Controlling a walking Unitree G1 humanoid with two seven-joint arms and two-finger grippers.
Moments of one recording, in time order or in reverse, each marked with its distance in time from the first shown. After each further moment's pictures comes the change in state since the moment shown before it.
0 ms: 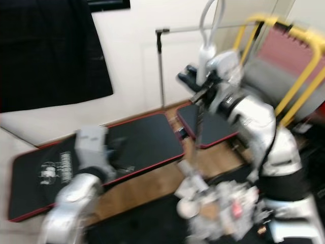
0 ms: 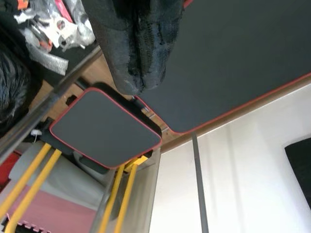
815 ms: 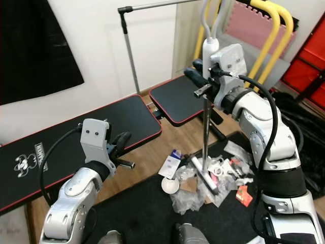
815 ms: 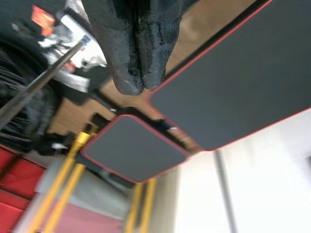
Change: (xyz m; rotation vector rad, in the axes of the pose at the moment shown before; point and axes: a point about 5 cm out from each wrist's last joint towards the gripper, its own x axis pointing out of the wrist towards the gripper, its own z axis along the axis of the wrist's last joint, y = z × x) left arm -0.001 0.009 0.000 0.004 0.003 0.040; right arm 0.000 -0.012 -0.007 -0.022 0.035 -0.094
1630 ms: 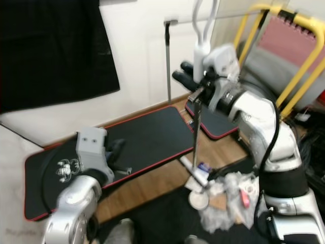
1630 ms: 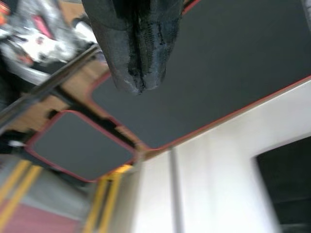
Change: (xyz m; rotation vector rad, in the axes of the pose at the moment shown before) left arm -0.002 -0.007 -0.003 0.006 0.008 -0.015; right arm 0.000 0.017 0.015 0.004 -0.078 0.181
